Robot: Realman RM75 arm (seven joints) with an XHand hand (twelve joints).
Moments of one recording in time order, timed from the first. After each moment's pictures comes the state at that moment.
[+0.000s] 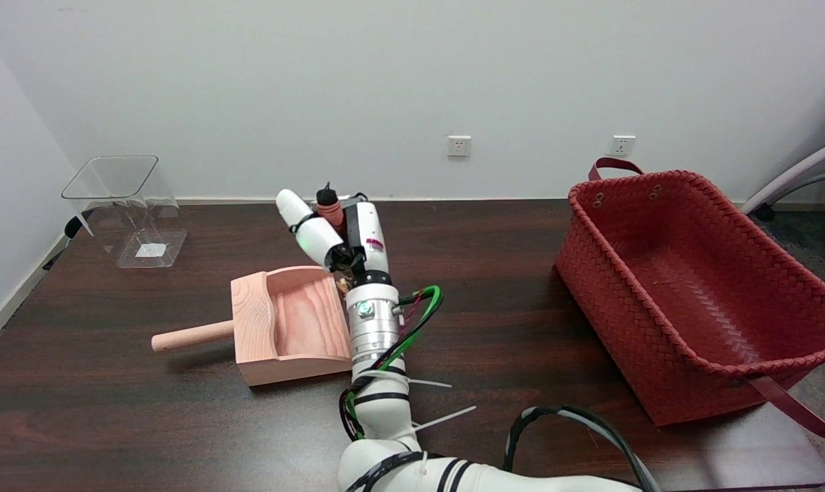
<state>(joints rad) 0.41 -1.87 -2.31 0.64 1.11 1.20 0.54</state>
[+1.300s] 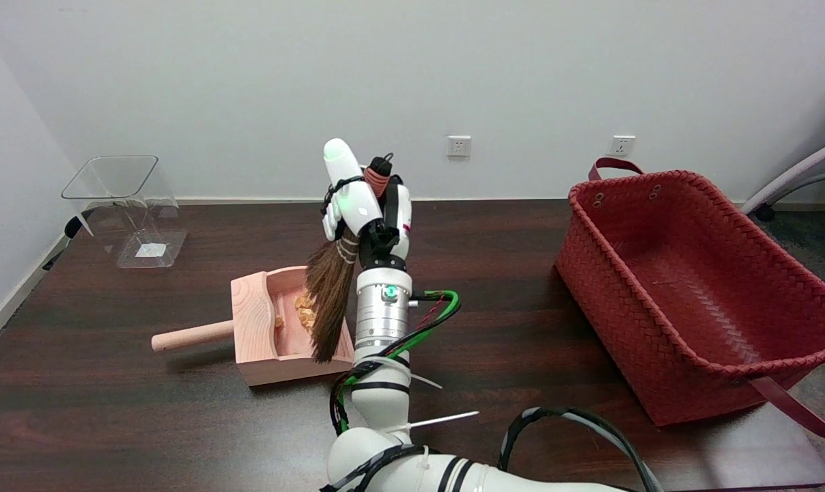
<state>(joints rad) 0.38 -1.87 -2.31 0.81 1.21 1.26 0.85</state>
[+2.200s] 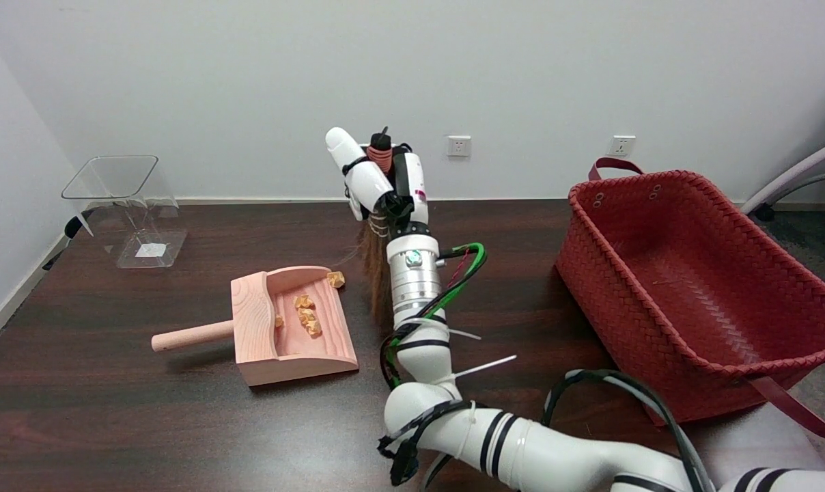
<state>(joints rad) 0.43 -1.69 -2.28 0.87 1.16 1.11 0.69</state>
